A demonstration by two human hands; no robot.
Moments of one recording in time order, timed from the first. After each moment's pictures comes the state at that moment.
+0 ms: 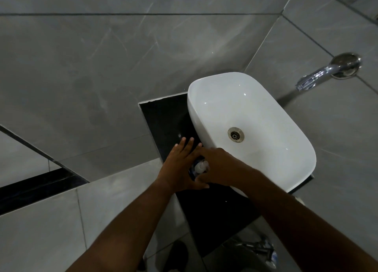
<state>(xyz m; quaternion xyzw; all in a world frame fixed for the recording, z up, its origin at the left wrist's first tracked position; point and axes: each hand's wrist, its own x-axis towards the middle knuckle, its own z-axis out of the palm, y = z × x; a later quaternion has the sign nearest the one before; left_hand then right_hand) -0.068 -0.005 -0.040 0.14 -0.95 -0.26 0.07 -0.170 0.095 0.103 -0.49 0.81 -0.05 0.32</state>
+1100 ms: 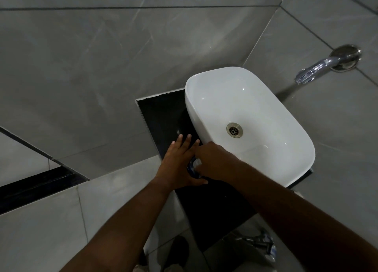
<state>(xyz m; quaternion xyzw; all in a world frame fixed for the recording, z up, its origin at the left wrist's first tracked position) -0.068 -0.002 -0.036 0.16 -0.95 -0.27 0.05 -0.162 0.074 0.094 -0.49 0.83 0.05 0.27</state>
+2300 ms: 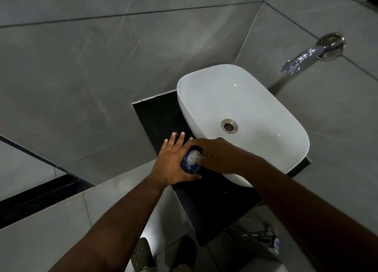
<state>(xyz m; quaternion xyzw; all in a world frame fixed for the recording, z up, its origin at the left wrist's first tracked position) -0.064 -0.004 -0.023 0.16 -0.94 -0.31 0.07 -0.182 0.114 0.114 -0.51 0.80 -0.09 0.29</state>
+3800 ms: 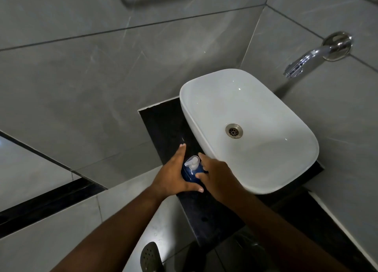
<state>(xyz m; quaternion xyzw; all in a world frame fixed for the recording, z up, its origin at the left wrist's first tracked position) -0.052 0.009 -0.022 0.23 -0.87 -0.43 0.02 -0.156 0.144 0.064 -0.45 0.84 -0.19 0.23</state>
